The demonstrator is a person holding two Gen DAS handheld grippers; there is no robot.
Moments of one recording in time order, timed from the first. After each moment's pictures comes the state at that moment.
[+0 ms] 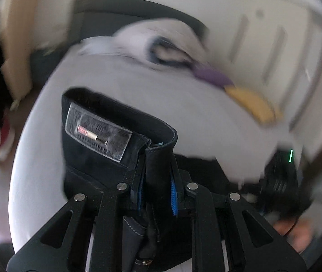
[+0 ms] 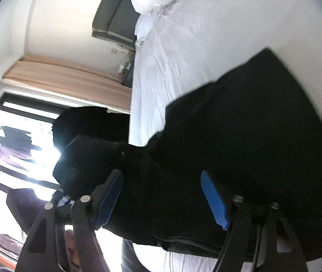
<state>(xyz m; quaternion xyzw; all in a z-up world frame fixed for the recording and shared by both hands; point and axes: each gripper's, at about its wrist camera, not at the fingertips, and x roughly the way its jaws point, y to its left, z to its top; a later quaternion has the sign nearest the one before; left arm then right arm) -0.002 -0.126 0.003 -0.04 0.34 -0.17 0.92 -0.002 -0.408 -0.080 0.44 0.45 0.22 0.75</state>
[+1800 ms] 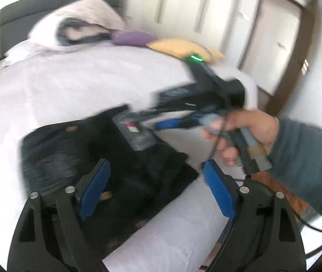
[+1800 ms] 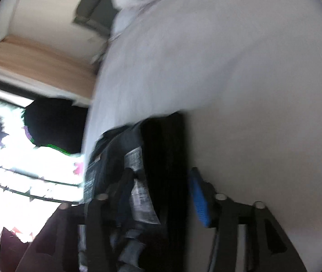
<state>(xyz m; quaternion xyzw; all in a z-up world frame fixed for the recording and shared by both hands) -0.063 -0.270 -0.061 0.02 0.37 -0.35 0.86 0.029 -0.517 -0.099 0.32 0.52 0.14 0.78</state>
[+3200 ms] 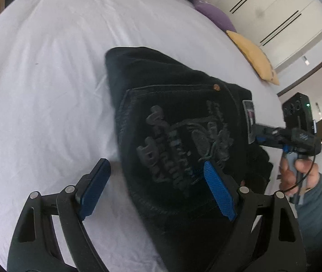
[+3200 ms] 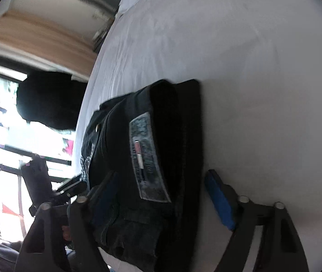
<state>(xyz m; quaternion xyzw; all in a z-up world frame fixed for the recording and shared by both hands) 0.050 -0.143 -0.178 -0.15 0.54 -0.24 0.79 0.014 -0.468 -0.112 0.26 0.57 0.20 0.75</state>
